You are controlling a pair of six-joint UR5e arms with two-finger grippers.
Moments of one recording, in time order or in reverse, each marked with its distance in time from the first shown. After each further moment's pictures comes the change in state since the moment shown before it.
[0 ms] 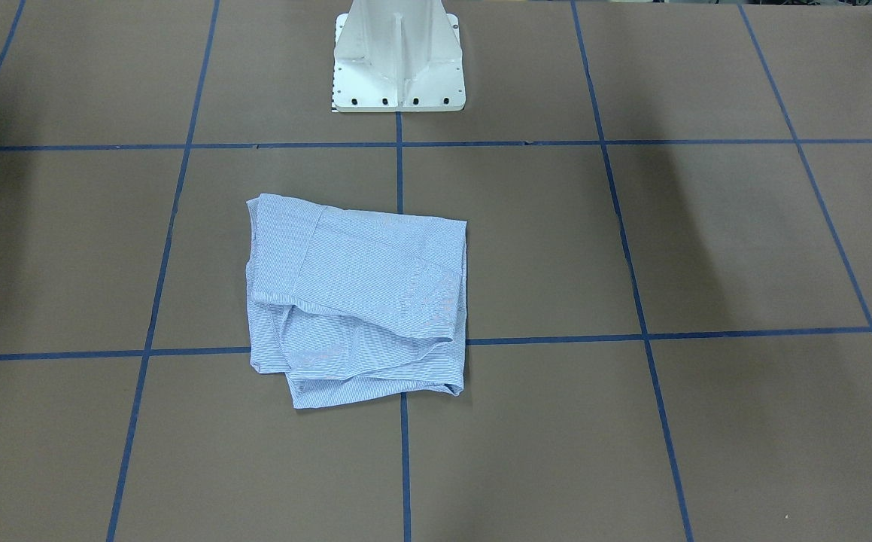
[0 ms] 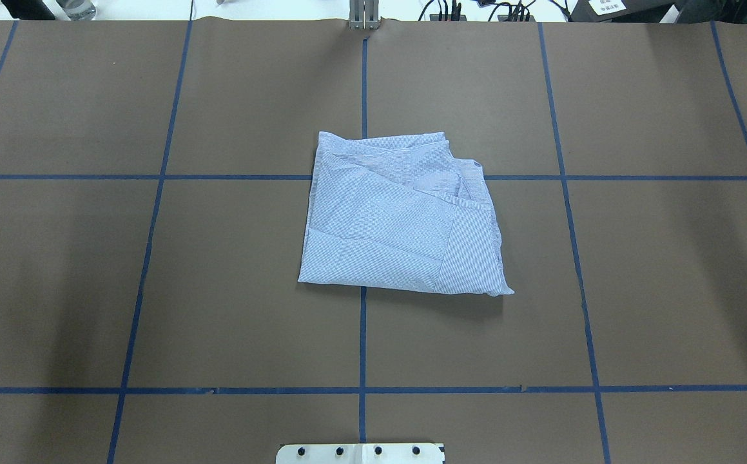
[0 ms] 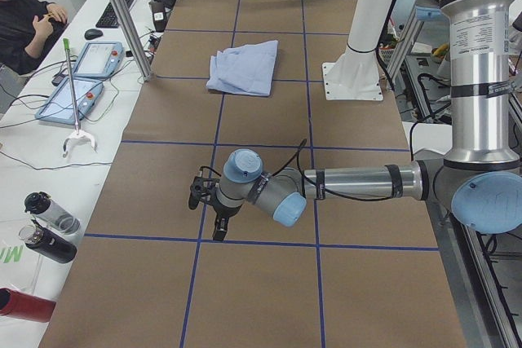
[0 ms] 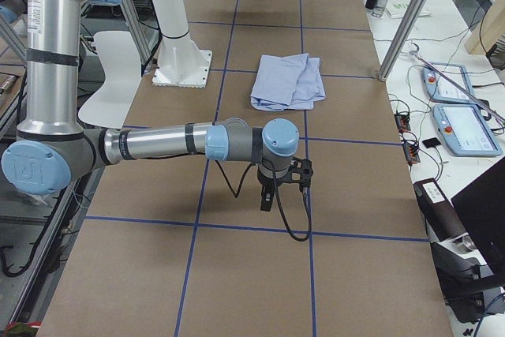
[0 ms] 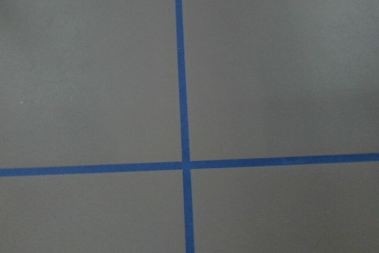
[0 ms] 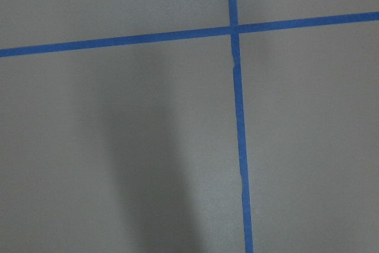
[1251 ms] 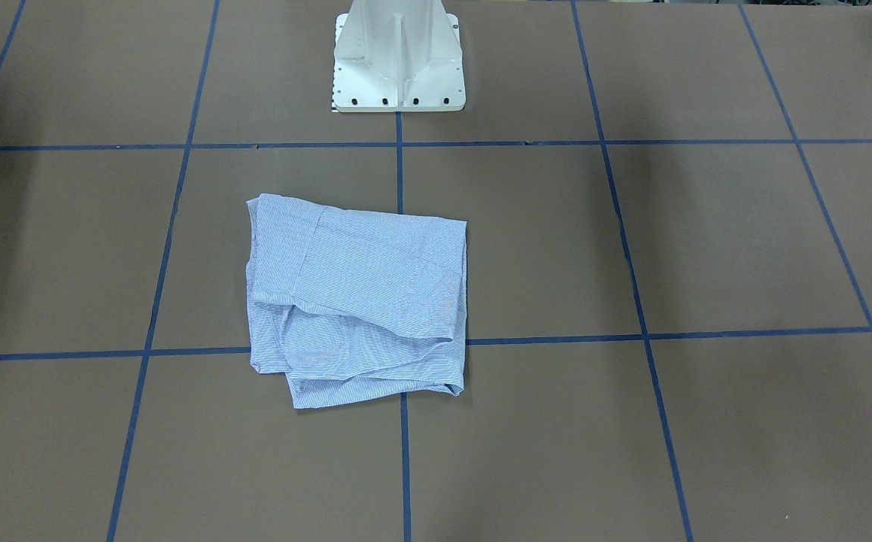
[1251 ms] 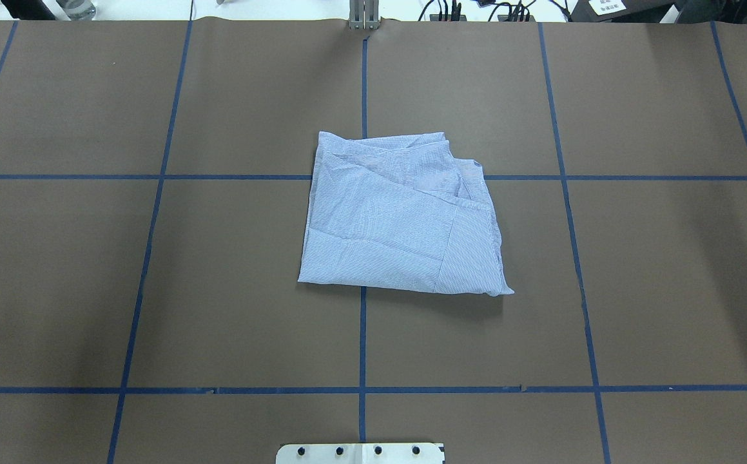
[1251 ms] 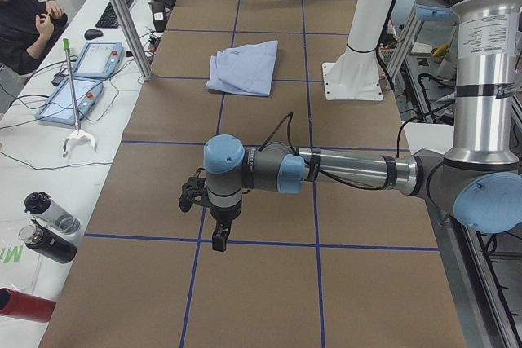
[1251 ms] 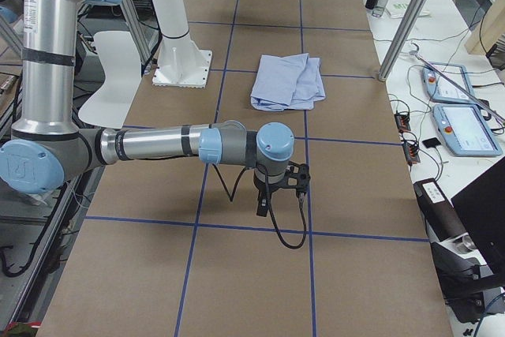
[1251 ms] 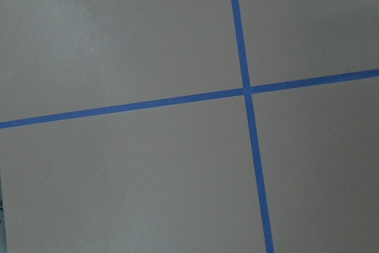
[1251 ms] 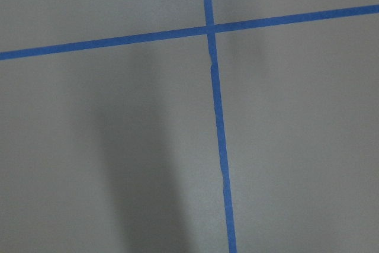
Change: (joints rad) left arm -0.159 -0.056 -0.143 0.621 -0.013 0.540; right arm 0.035 -0.020 0.004 0.000 -0.018 -0.008
